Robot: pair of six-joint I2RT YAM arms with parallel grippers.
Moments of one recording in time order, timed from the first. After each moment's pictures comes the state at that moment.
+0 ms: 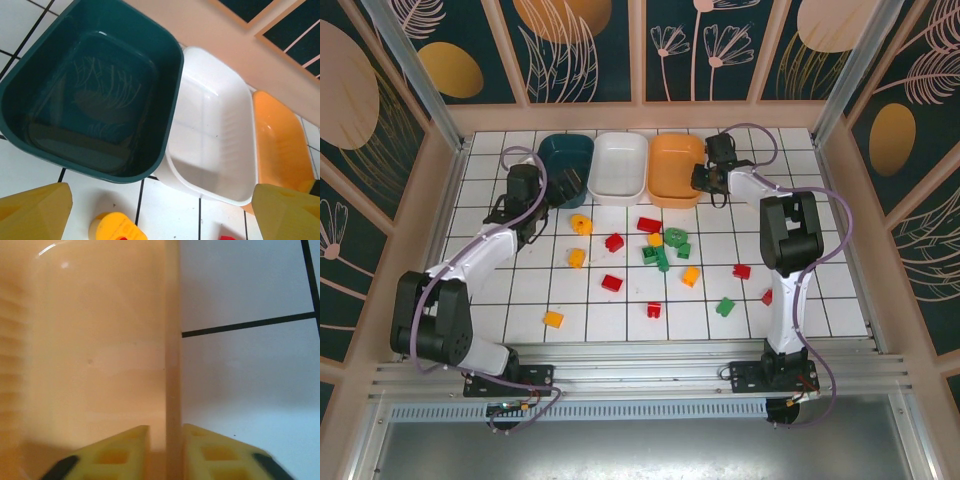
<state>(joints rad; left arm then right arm) -0.23 1.46 0.93 0.03 0.03 -0.67 0.26 2.13 1.59 -0.36 -0.06 0.38</state>
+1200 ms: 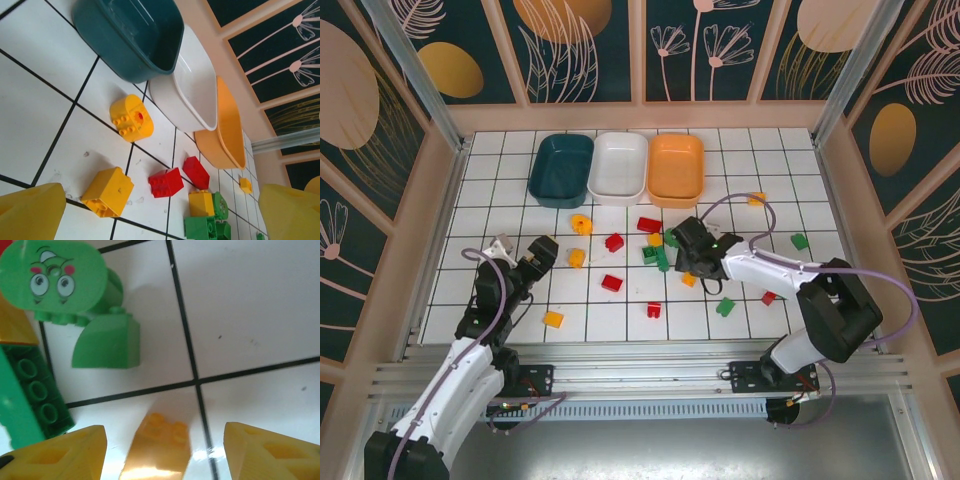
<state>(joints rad) -0.23 0.60 0.21 0.04 0.11 -1.00 0.73 1.49 0.84 -0.55 0.26 0.85</state>
